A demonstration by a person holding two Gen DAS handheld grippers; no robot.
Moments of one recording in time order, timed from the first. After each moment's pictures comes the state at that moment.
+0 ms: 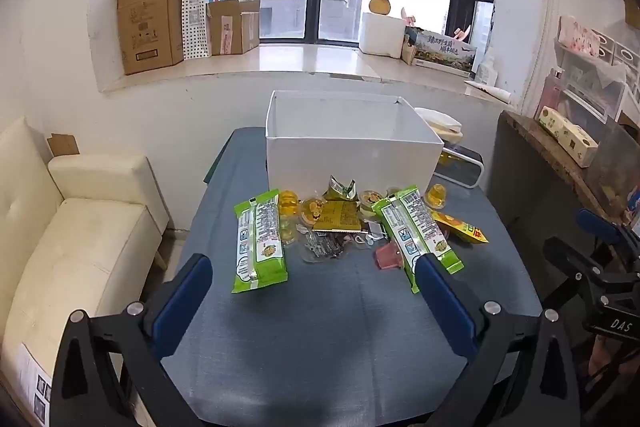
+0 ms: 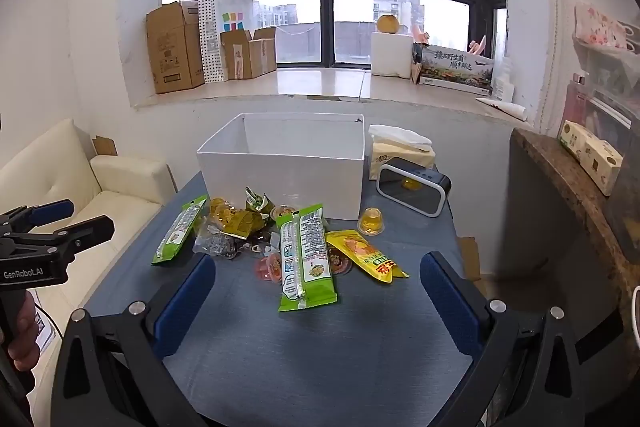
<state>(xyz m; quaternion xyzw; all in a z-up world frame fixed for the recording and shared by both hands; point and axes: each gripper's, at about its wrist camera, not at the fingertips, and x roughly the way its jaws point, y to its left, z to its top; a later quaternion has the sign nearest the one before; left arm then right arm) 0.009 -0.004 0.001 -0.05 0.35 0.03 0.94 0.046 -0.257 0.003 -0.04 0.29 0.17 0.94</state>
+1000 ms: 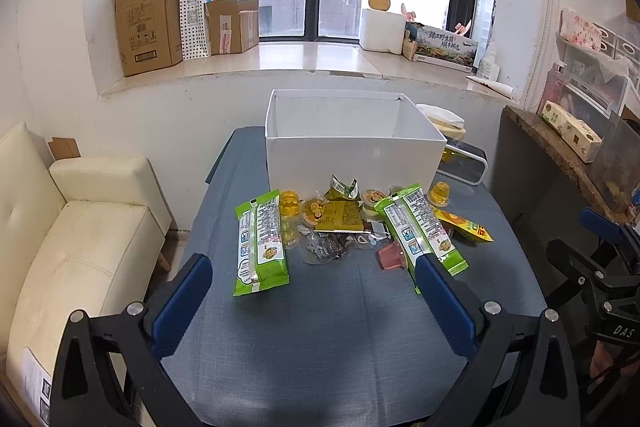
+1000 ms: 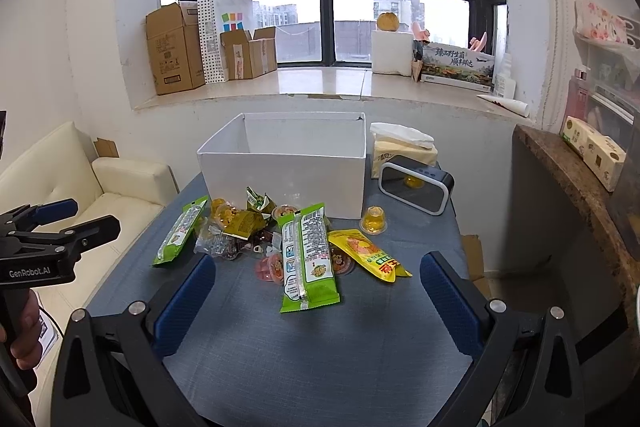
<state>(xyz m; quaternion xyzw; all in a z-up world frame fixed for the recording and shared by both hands) 0.015 -0.007 0.000 -0.04 0.35 0.04 0.94 0.046 -0.252 -0.004 -0.03 0.29 0.17 0.94</state>
